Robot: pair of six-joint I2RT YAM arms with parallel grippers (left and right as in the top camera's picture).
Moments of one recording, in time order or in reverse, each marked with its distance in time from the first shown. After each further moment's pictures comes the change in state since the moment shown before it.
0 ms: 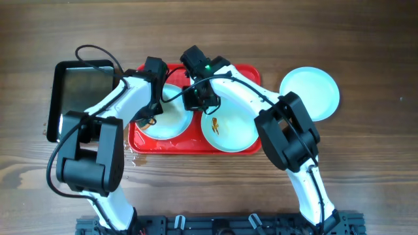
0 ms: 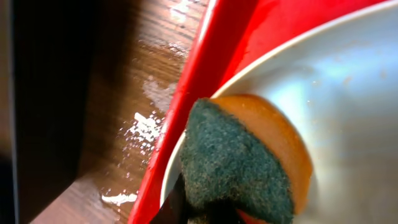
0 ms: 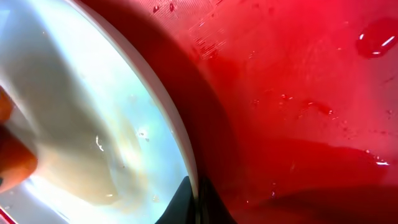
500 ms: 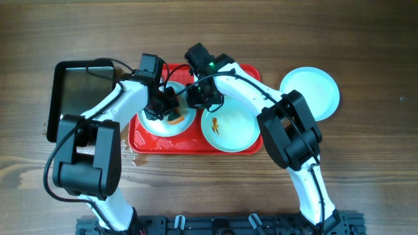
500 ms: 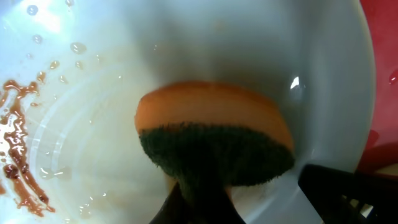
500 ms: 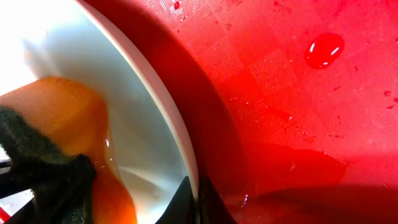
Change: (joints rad) left arm 0.017 -0.028 -0.056 0.233 0.593 0.031; right arm -0.023 0.000 0.000 -0.004 -0.006 0.000
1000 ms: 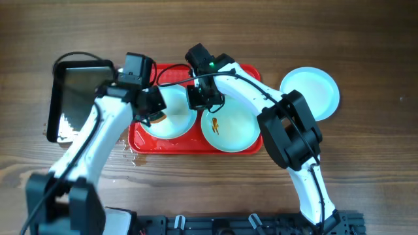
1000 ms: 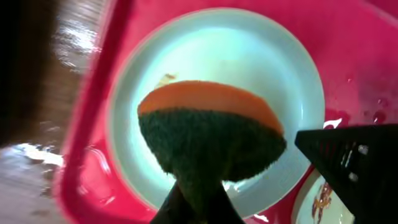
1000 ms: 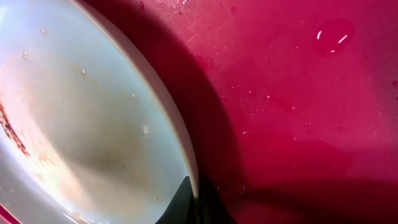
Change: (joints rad) left arm -0.003 -0.333 -0.023 -0.192 -0.221 -0.019; right arm 0.000 0.000 0.000 -0.022 -0.013 -0.040
